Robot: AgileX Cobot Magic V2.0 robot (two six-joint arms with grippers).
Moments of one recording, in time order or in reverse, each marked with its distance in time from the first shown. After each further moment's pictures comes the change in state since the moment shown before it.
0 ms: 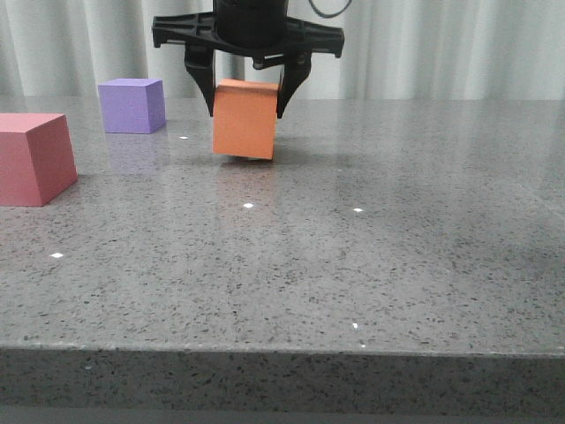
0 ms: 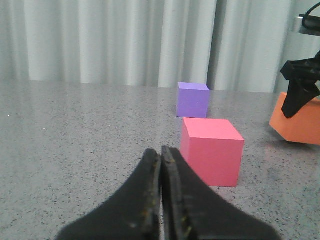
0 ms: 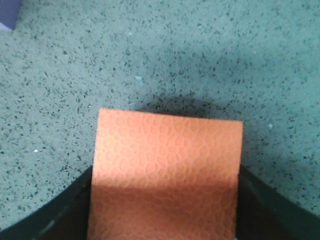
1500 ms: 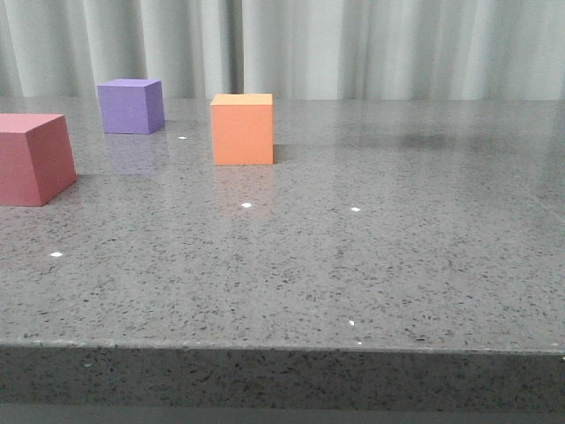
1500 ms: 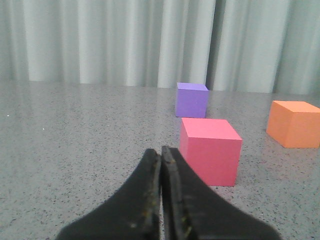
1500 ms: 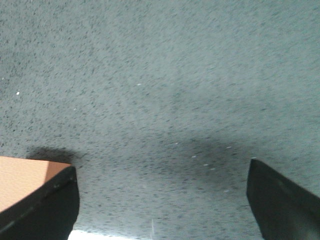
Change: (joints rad) left arm 0.000 0.000 0.000 0.000 0.000 0.000; right arm -0.316 -0.243 -0.103 0.111 0.145 -0.441
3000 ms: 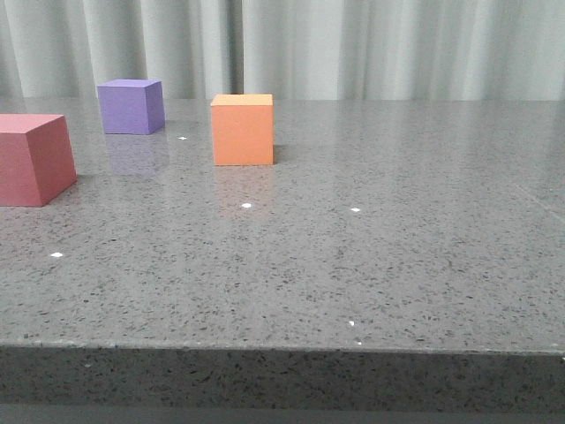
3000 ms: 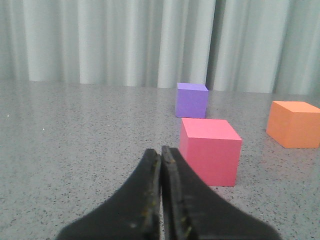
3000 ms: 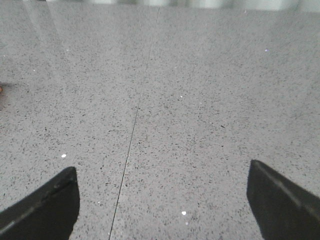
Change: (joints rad) left arm 0.000 0.000 0.000 0.000 0.000 0.000; right arm -0.281 -1.284 1.714 0.064 -0.906 -0.160
